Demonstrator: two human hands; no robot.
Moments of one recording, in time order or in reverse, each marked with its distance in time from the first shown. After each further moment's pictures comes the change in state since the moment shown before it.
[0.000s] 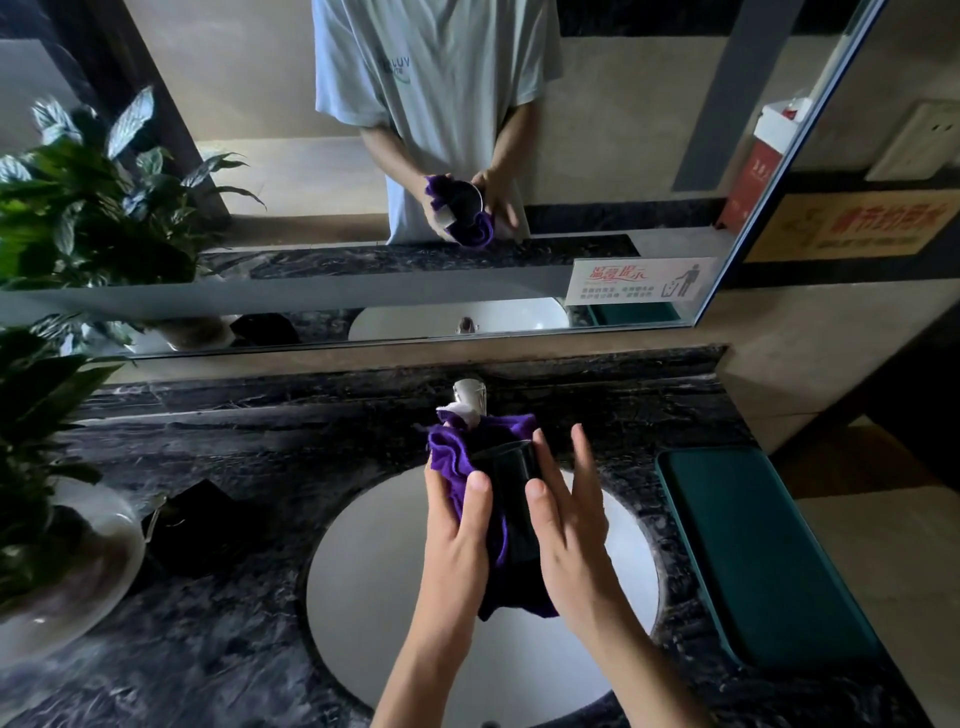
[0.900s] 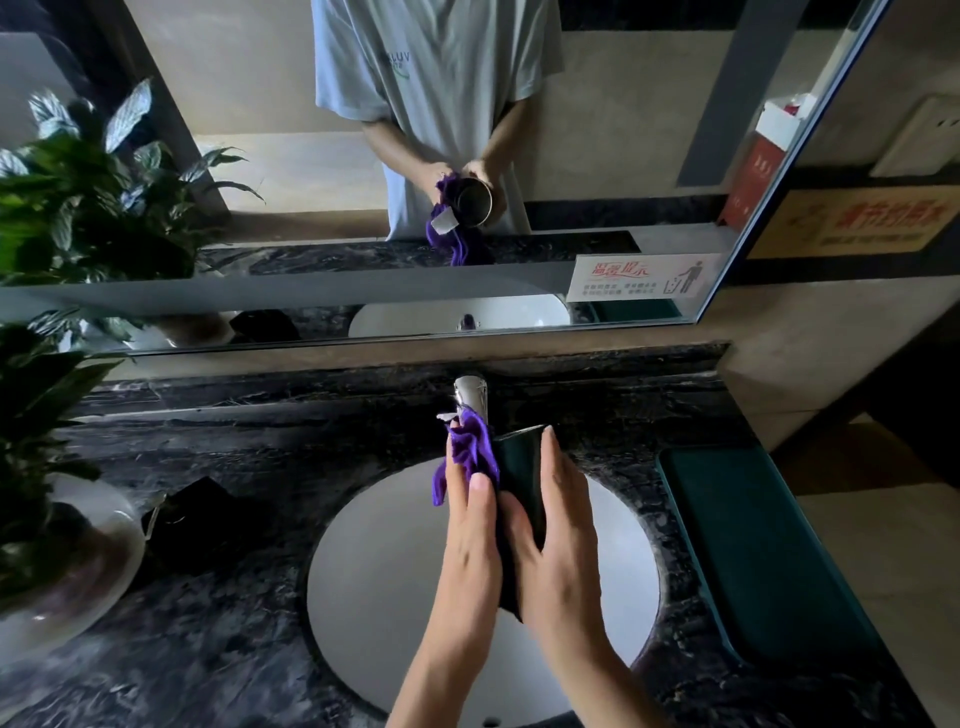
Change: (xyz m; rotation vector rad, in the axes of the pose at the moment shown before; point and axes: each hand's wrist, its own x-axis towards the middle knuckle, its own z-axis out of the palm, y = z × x) left_hand -0.010 0.001 0.003 0.049 -0.083 -0.085; right_hand -0.017 -0.025 0.013 0.032 0.114 0.031
